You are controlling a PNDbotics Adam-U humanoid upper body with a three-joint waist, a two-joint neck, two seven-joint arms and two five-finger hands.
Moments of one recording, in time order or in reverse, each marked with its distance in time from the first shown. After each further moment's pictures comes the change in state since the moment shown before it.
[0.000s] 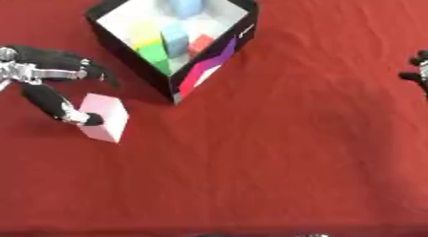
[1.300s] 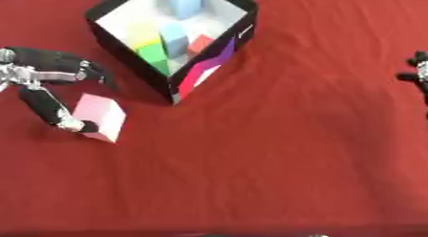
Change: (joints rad) left arm 0.000 0.008 -0.004 0.005 -0.037 -0.018 0.018; right arm -0.001 0.007 0.005 0.000 0.000 0.002 0.006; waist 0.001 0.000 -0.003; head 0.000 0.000
